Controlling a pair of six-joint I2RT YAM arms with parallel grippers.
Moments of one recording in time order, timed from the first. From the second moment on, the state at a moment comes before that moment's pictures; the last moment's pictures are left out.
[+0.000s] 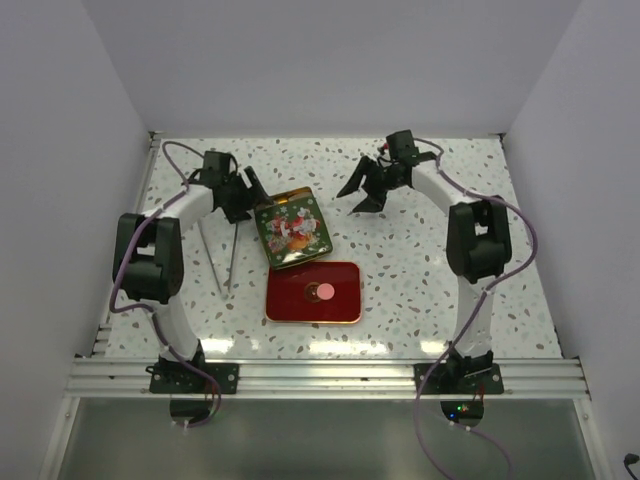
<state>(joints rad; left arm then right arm) -0.12 1.86 1.26 -0.32 0.26 -0.66 0.27 2.14 1.72 -0.60 -0.60 0.80</state>
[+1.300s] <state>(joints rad) -0.07 2.24 1.74 -0.42 0.34 -0.59 0.62 1.93 1.31 -0.54 -0.50 0.74</state>
